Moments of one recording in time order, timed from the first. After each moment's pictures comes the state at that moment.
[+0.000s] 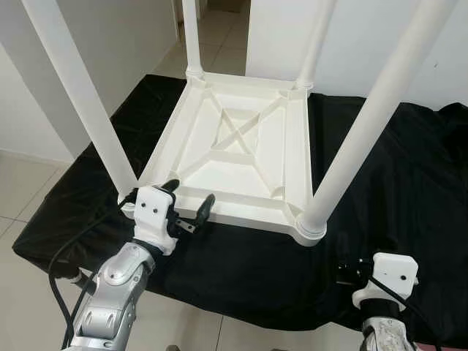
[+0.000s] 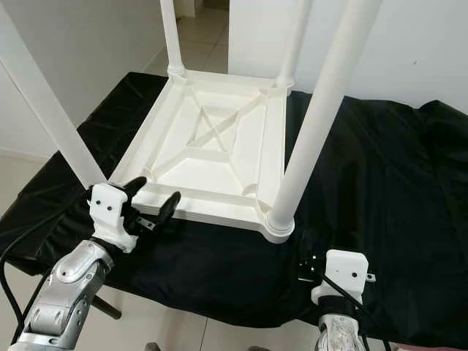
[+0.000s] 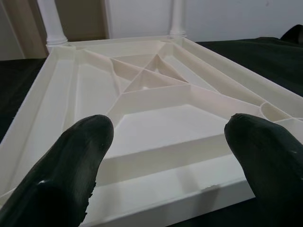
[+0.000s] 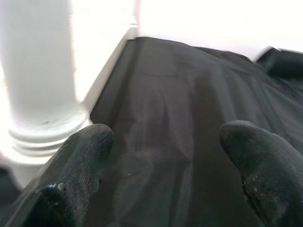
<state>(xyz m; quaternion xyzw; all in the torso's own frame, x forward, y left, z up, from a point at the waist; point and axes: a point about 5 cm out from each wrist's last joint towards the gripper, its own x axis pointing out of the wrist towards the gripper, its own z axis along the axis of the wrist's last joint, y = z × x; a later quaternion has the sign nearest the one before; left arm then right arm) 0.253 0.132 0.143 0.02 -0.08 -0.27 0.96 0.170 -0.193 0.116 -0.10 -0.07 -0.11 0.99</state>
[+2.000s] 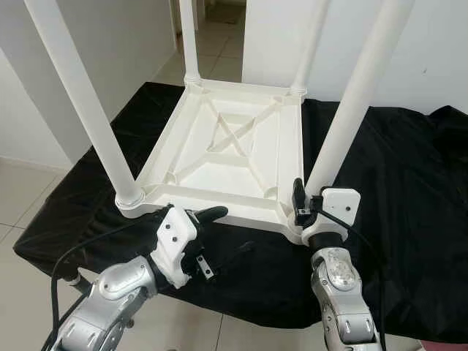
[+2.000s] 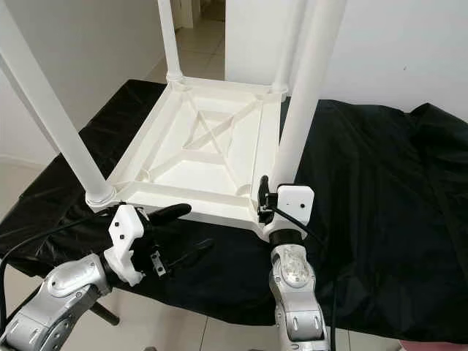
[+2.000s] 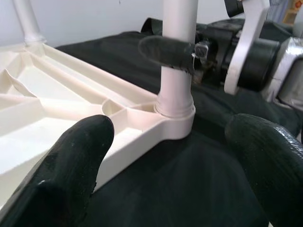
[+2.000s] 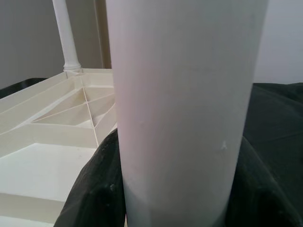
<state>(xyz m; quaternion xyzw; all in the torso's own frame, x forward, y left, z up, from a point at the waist) 0.207 0.104 0.153 0.03 -0.04 -0.52 0.85 0.252 -0.129 0.151 0.01 -0.11 -0.03 0.99</state>
